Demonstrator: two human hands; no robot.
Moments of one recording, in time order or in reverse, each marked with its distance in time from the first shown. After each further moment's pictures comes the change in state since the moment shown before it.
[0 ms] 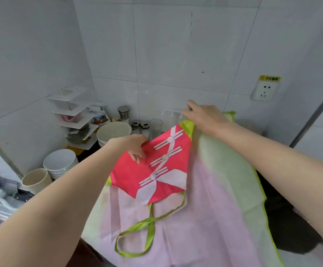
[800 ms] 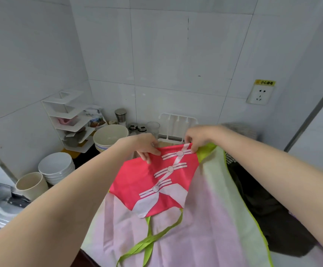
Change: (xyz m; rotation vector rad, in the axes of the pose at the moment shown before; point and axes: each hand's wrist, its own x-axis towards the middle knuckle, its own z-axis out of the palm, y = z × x) left_hand 0.014 0.034 -0.003 -0.096 -0.004 0.039; right_hand 0.012 -0.005 0.015 0.270 -0.719 0.121
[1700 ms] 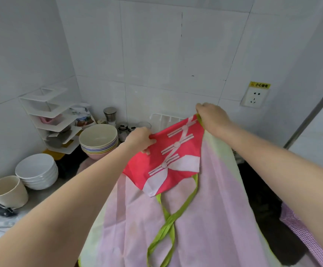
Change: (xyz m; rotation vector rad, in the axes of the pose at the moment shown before) left_hand 0.039 0.018 0.004 0.126 0.374 -0.052; right_hand 0.010 0.066 -0.012 -0.040 0.690 0.135
